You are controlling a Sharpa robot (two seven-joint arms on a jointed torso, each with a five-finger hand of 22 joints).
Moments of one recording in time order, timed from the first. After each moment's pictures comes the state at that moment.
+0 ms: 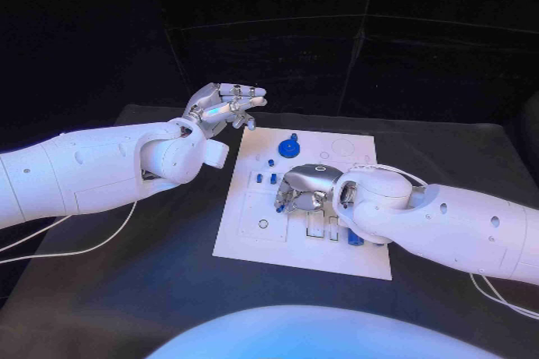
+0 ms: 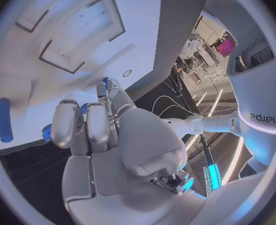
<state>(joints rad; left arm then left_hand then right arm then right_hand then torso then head) 1.29 -0.87 -0.17 1.48 0.08 -0.24 0.51 1.38 -0.12 0.45 0.00 0.09 1.06 0.17 0.10 0.07 1.17 0.10 0.15 0.09 1.29 0.01 1.16 0.63 0.18 1.23 0.11 0.64 0.72 1.14 -0.58 -0.10 1.57 -1.55 -0.09 -0.11 1.49 0.26 -0.17 -0.29 0.16 1.09 0.16 0.06 0.06 1.19 0.08 0.08 0.06 1.47 0.01 1.27 1.13 0.09 1.33 0.12 1.39 1.25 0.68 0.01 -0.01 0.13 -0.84</state>
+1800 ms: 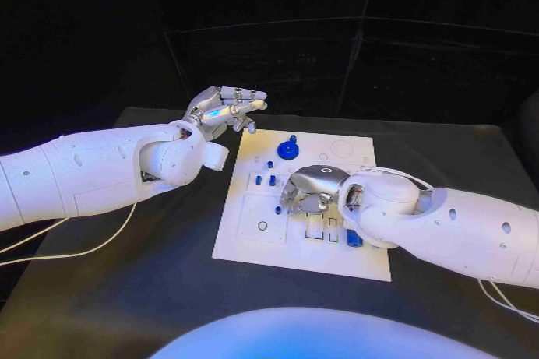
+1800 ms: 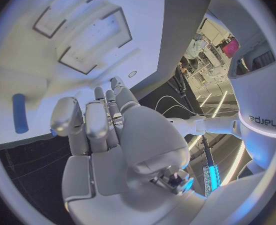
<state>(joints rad) 1.29 -0.87 -0.17 1.47 0.08 -0.21 0.49 1.37 -0.12 0.44 0.00 0.09 1.05 0.17 0.10 0.07 1.16 0.10 0.15 0.09 1.28 0.01 1.16 0.62 0.18 1.23 0.11 0.64 0.72 1.14 -0.63 -0.10 1.62 -1.58 -0.12 -0.15 1.41 0.20 -0.16 -0.29 0.17 0.99 0.19 0.06 0.06 1.07 0.13 0.07 0.06 1.46 0.03 1.23 1.05 0.09 1.27 0.14 1.33 1.15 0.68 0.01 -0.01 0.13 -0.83</state>
